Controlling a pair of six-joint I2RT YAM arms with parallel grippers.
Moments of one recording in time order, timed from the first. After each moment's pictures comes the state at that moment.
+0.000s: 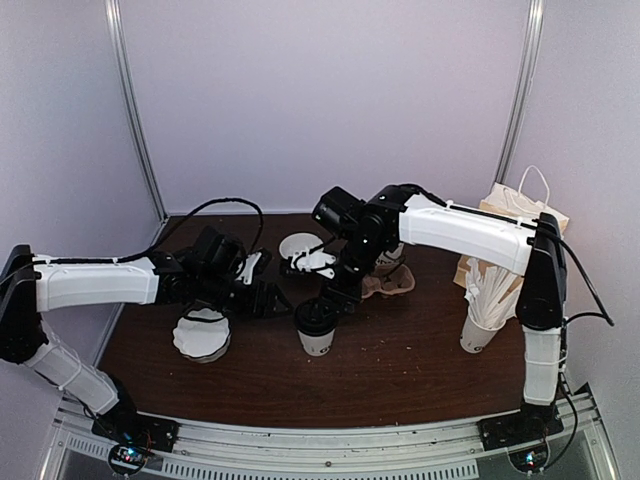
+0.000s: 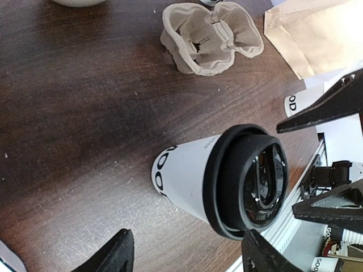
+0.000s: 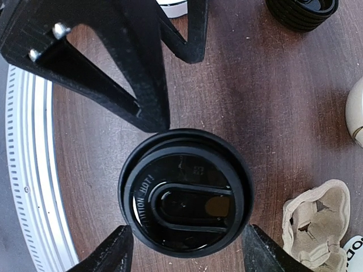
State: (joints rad) left arm -0.76 1.43 0.89 -0.25 0.33 -0.62; right arm 0.93 2.02 1.89 -1.06 -0.28 -0.48
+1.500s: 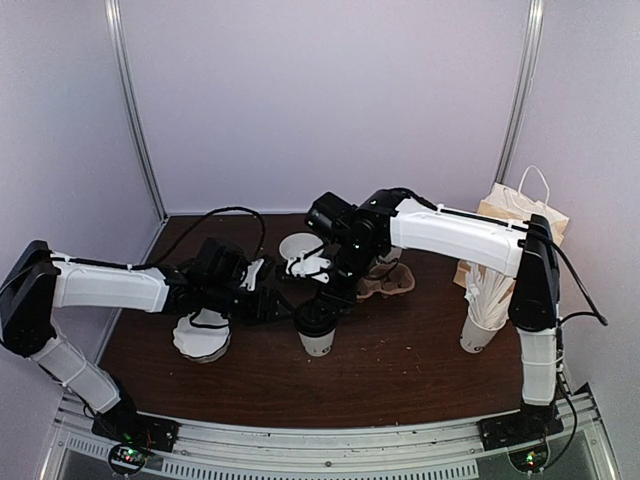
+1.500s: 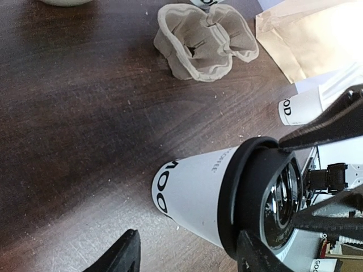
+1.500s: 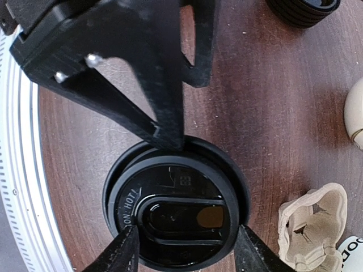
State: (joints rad) left arm -0.74 1.51 0.81 -0.06 0.38 -0.64; right arm 0.95 2.07 1.92 -1.07 -0.22 -0.49
